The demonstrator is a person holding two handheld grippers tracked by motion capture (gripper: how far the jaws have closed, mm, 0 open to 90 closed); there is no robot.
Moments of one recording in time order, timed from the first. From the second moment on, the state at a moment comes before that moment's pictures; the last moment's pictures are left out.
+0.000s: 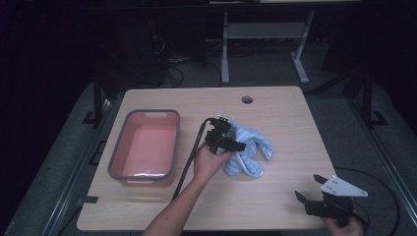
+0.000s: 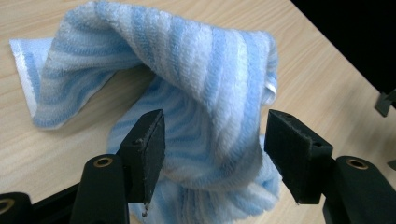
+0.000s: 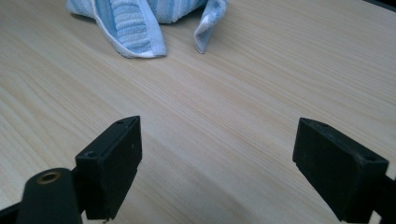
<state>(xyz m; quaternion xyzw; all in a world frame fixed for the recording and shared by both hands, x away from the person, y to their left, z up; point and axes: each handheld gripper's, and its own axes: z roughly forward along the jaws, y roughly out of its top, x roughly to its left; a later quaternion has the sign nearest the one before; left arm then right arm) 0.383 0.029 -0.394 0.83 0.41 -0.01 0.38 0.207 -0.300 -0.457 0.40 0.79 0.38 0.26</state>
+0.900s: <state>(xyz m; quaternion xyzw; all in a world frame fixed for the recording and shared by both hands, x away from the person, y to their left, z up) 0.354 0.077 -0.387 0.82 0.40 0.00 0.41 0.207 -0.301 -0.458 0.40 0.79 0.38 0.27</state>
